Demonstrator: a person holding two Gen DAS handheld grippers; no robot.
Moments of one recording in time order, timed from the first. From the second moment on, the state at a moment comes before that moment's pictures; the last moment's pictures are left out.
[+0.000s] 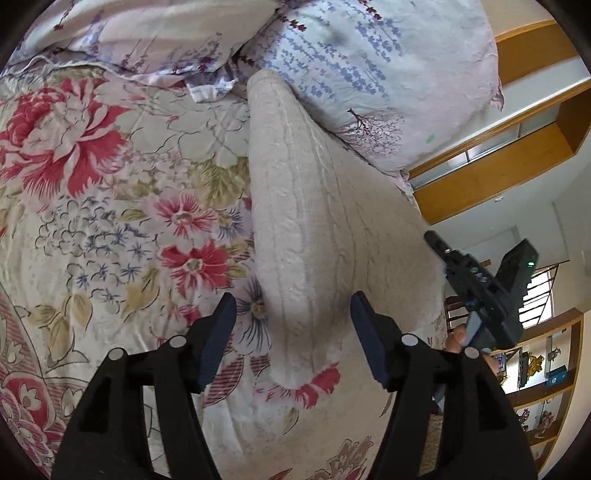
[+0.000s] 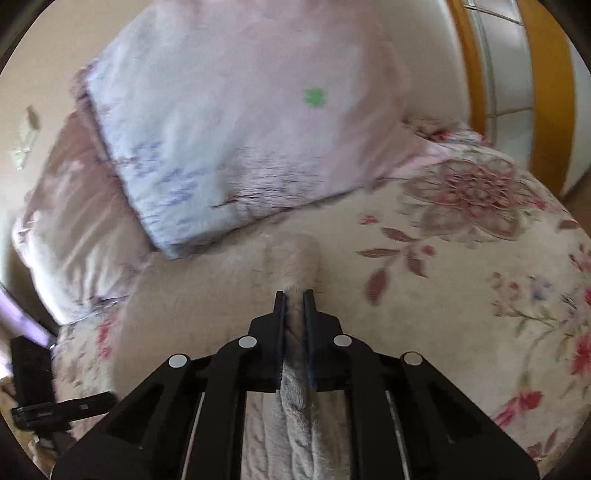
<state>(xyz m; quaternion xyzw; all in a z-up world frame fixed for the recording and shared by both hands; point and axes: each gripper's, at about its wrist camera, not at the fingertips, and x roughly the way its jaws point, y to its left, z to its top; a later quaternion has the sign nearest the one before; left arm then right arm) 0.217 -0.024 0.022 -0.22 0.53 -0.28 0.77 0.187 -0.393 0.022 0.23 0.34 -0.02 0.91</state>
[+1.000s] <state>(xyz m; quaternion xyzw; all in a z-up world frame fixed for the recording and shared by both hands) 0.227 -0.028 0.028 -0.23 0.53 -0.28 0.77 0.177 -0.403 0.026 0.30 0.37 0.05 0.88</state>
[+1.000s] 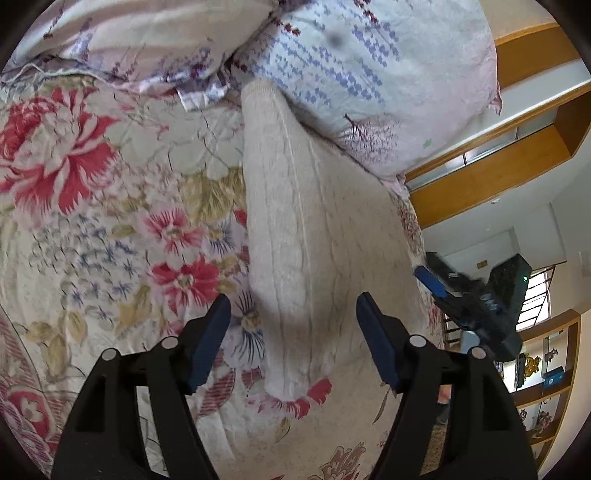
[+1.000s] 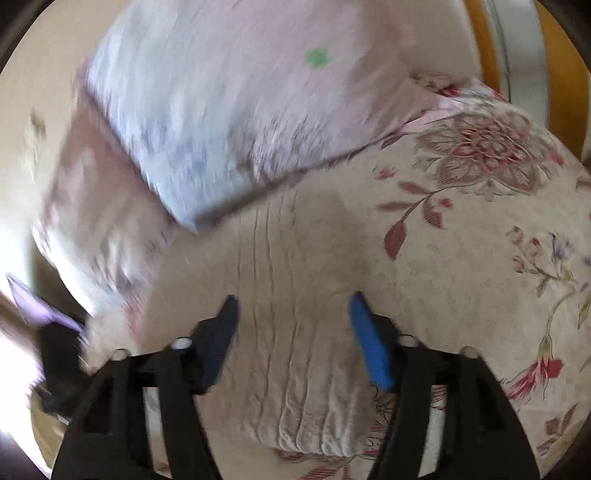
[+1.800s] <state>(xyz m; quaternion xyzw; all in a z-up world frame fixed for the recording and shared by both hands) 0.276 -0.052 0.020 -0.25 0.54 -0.28 0.76 0.223 -0.426 -0.019 0.38 0.43 0.09 0.81</state>
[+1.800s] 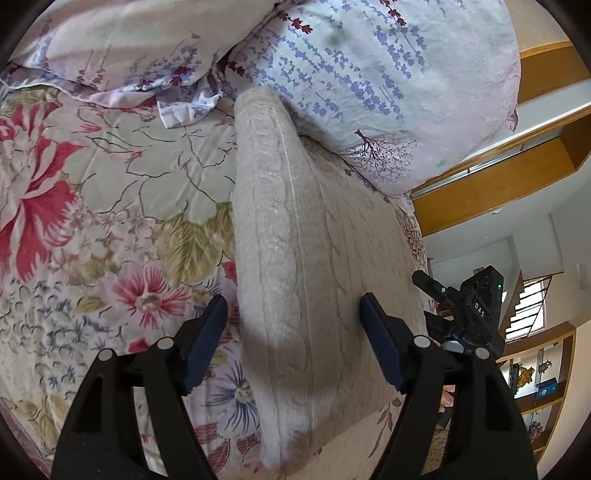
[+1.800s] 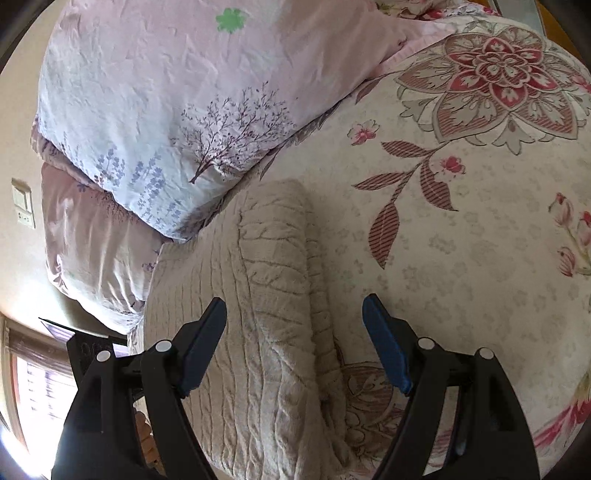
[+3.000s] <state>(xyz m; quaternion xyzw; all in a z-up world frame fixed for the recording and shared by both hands) 0.254 -0.050 0.044 -0.21 0.50 -0.32 0.78 0.193 -0.344 0.015 0.36 0.39 0.22 0.82</state>
